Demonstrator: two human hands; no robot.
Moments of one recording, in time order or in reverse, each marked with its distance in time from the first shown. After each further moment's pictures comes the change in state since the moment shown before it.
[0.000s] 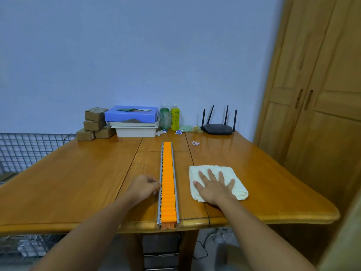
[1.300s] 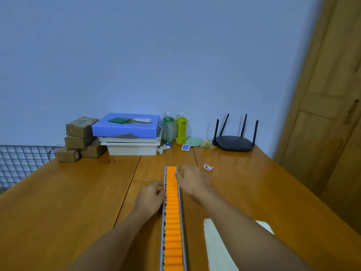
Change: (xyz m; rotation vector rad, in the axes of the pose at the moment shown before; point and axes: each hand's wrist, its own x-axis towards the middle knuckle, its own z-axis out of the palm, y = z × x) left_hand 0.191 0.004 -0.003 0.063 0.202 0.050; right_hand 0.235 -0.109 -0.054 0.211 0.257 -0.286
